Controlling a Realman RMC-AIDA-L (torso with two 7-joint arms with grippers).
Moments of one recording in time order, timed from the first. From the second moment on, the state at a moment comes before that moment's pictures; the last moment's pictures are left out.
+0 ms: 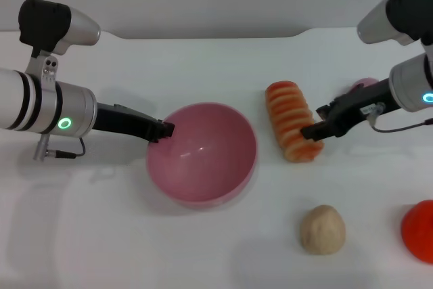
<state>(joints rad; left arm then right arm) -0.55 -2.06 1.29 0.96 2.18 1.14 -2.31 0.72 2.07 -1.11 -0.91 -2.47 -1.26 2.13</state>
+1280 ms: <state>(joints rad) -0.54 -2.06 1.29 0.95 2.18 1.13 -2.31 0.79 2.07 -1.15 -0.73 -2.39 -1.16 2.12</state>
